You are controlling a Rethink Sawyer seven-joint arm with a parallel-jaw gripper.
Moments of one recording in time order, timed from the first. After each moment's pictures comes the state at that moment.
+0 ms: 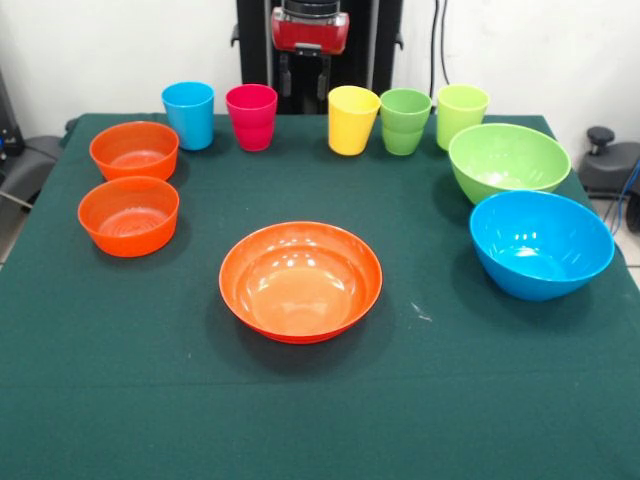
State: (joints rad) arm -0.41 -0.58 -0.16 2.30 -0.53 -0.32 1.88
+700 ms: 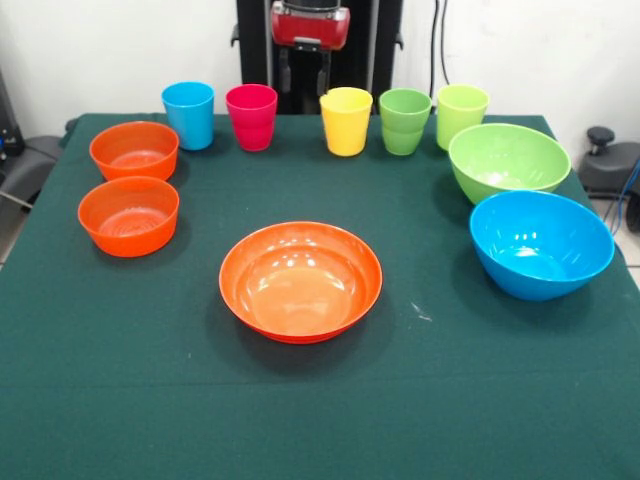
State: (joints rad) arm -0.40 -0.62 -0.16 2.31 -0.53 -0.32 1.94
